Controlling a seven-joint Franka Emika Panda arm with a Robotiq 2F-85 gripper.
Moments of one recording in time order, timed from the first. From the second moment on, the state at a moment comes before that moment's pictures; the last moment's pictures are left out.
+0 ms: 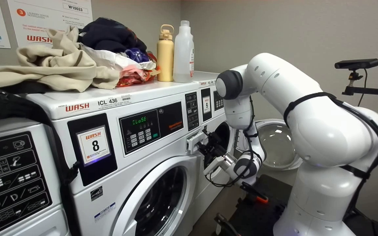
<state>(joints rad) -0.37 1.09 -0.31 -2.26 2.60 0.77 -1.56</state>
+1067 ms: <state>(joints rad) -0.27 0.79 -0.50 -2.38 2.31 1.24 -1.44</state>
